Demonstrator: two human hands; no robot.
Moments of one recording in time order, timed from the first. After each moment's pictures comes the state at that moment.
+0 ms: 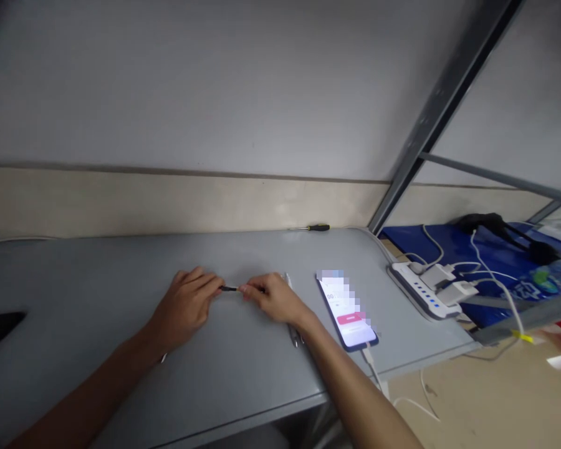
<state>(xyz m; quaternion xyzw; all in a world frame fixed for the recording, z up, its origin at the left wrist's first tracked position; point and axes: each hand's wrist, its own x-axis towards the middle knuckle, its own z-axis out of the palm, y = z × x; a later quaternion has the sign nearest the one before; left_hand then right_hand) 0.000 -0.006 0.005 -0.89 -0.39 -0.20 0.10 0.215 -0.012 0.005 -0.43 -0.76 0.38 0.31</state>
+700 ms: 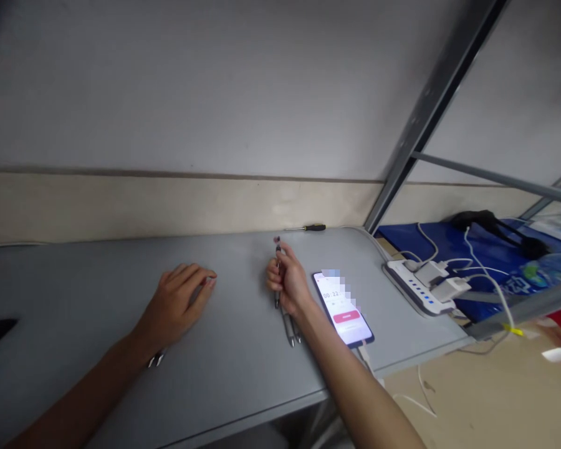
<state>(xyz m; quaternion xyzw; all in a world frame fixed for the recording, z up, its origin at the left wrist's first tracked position) -0.006 -0.002 0.008 -0.85 -0.45 -0.27 0.05 0.224 0.003 0.007 -0.30 -0.28 0.68 0.61</state>
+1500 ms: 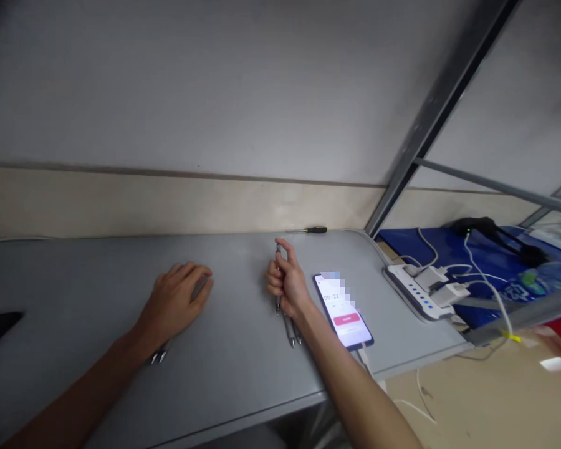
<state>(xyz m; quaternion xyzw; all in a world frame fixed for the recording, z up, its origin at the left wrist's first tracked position) -0.008 0.003 0.004 -0.81 -0.54 -0.19 0.08 0.223 0.000 0.003 -0.30 -0.34 0.68 0.58</state>
